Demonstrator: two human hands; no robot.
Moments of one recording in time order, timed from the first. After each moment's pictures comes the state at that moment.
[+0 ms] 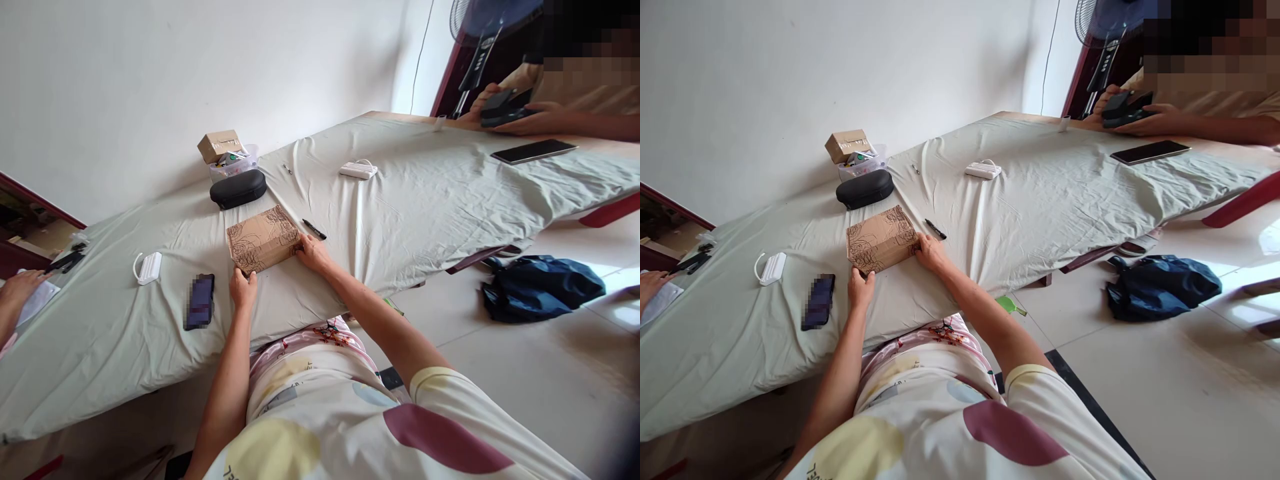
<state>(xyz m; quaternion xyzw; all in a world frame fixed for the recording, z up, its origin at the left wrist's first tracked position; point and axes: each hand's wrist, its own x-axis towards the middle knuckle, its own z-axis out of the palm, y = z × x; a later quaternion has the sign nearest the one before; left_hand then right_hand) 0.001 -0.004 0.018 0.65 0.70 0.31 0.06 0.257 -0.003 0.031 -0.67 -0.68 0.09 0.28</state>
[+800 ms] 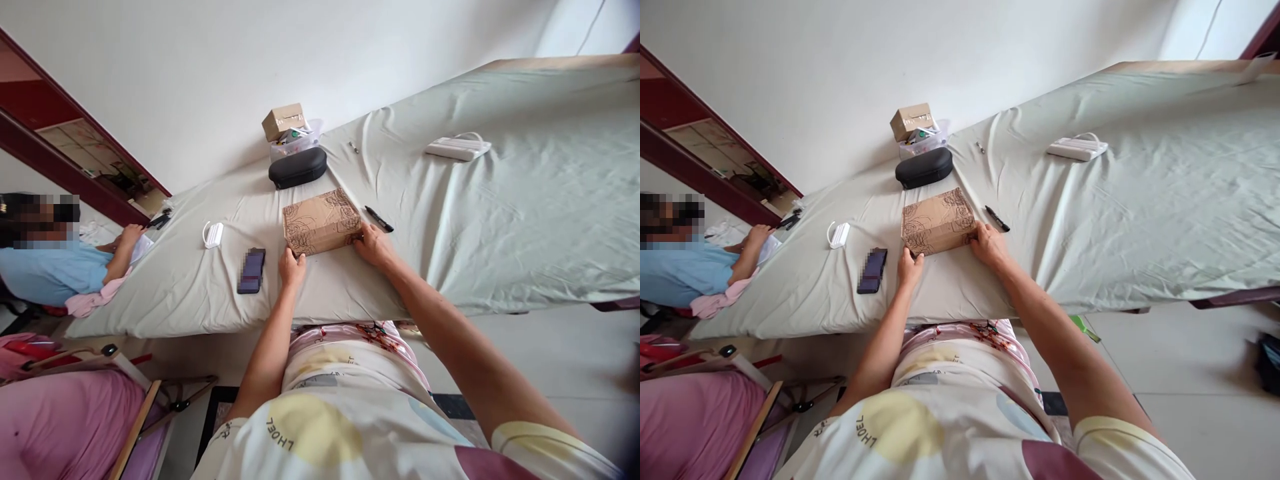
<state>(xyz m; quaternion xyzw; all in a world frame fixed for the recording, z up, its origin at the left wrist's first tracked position) 0.003 -0.001 0.023 0.65 0.69 0.31 0.08 0.268 0.024 0.000 -0.62 -0.68 0.08 0.39</state>
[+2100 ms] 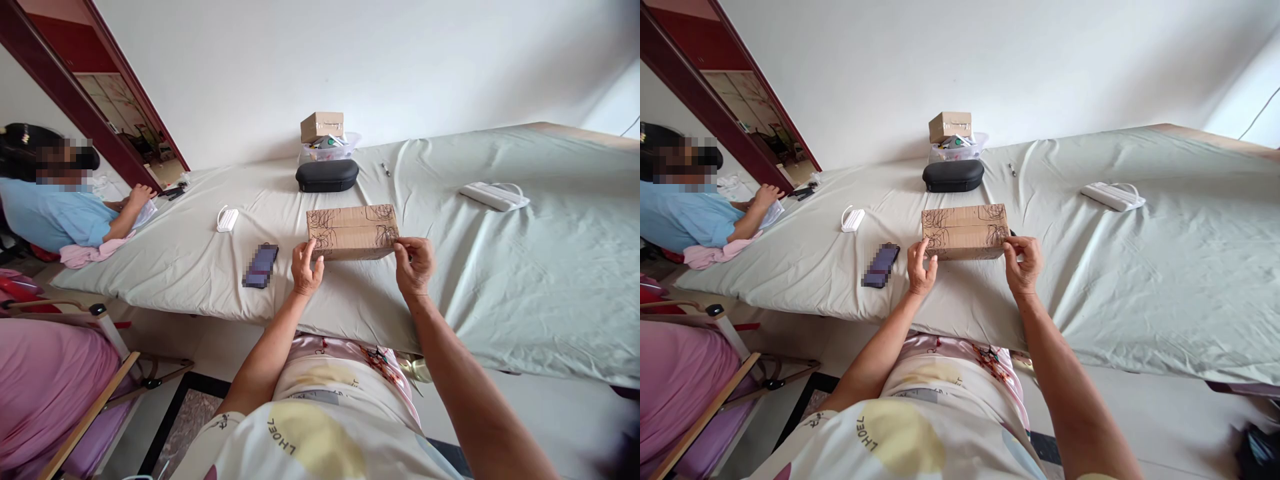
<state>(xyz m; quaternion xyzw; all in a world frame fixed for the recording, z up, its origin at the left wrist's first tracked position) 0.009 -0.007 0.010 0.68 0.50 0.54 -0.01 0.270 0.000 0.039 -0.46 -0.58 0.01 0.67</state>
